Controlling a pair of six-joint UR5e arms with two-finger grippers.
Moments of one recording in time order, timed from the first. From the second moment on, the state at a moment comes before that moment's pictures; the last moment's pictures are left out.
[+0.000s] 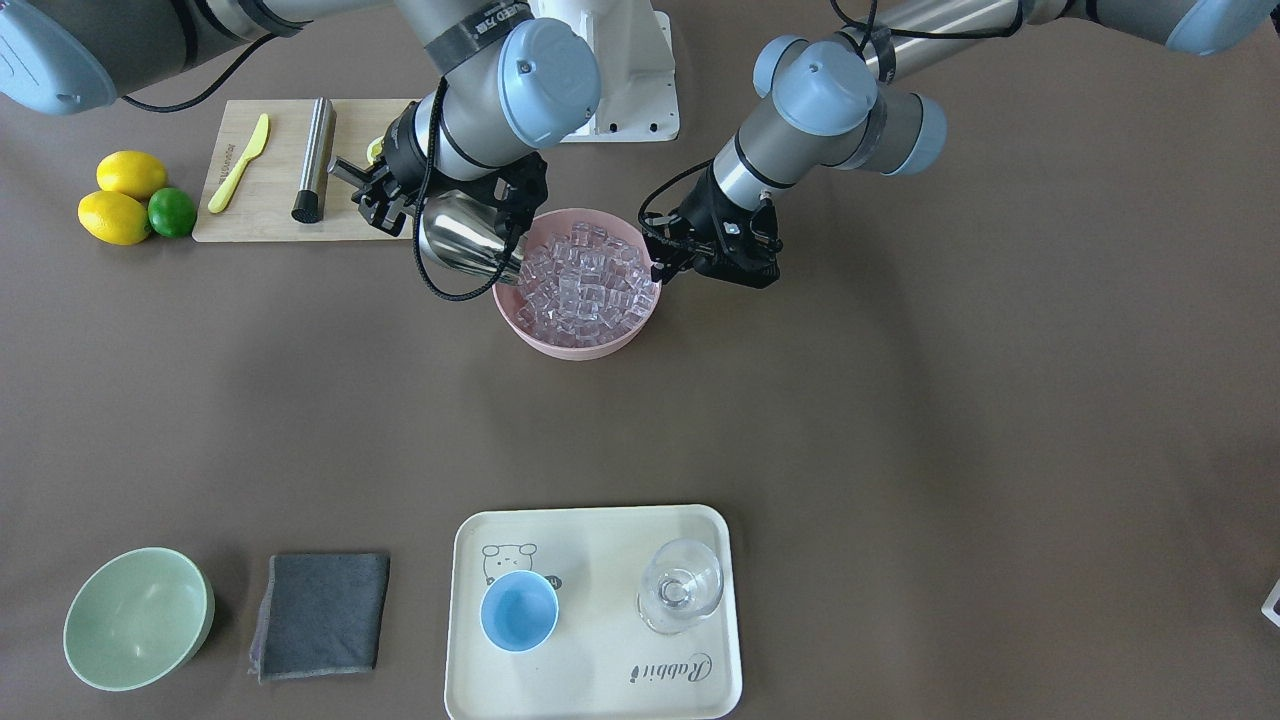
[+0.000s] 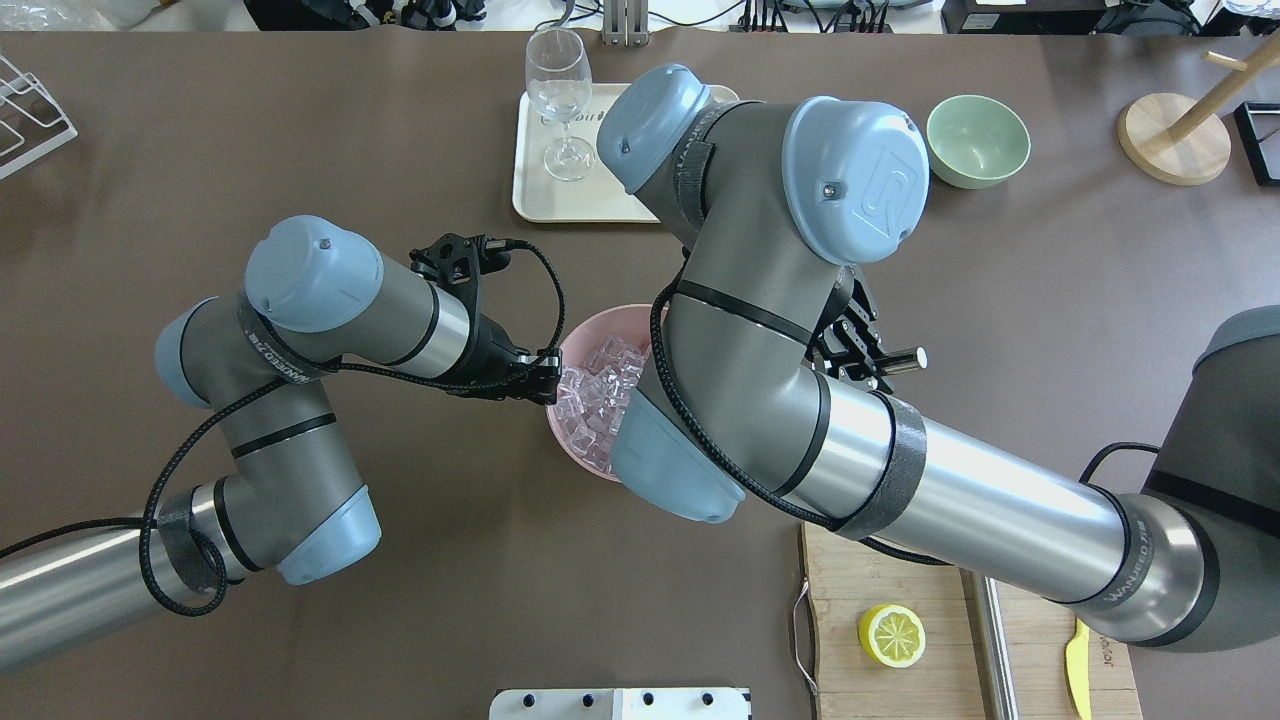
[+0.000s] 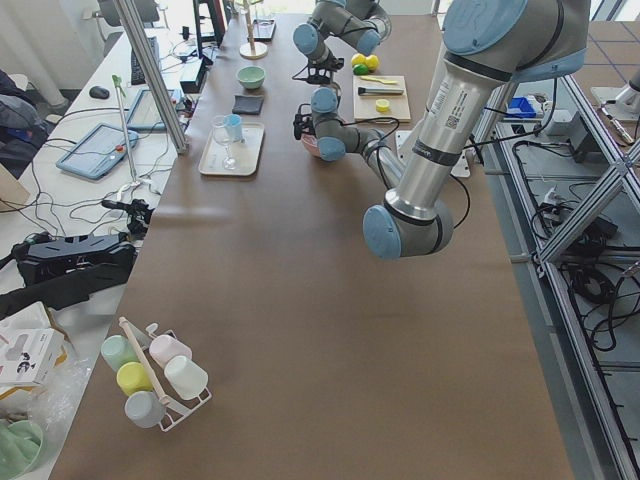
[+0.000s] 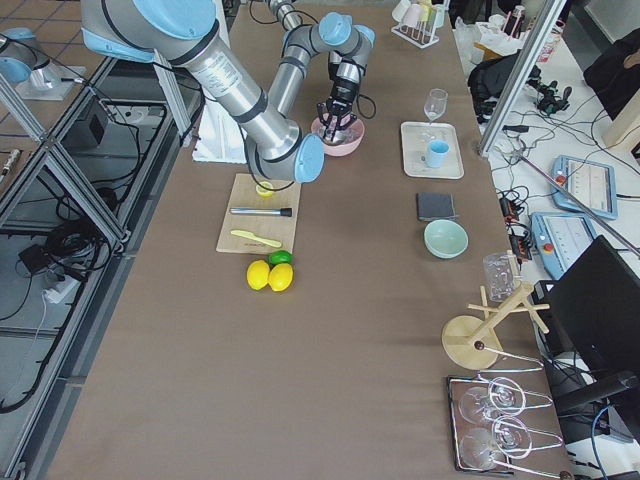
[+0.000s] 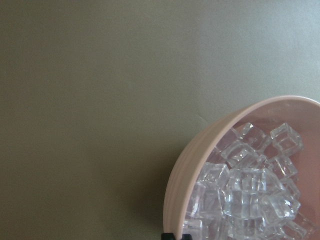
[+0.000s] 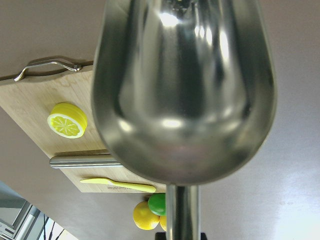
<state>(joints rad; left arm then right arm) -0.56 -2.10 -1.67 -2.11 -2.06 -1.35 0.59 -0.59 1.66 -2.77 1.82 -0.53</state>
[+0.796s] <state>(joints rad) -0.56 -2.10 -1.67 -2.11 -2.06 -1.35 0.58 -0.56 1.55 -2.63 1.80 -0.52</state>
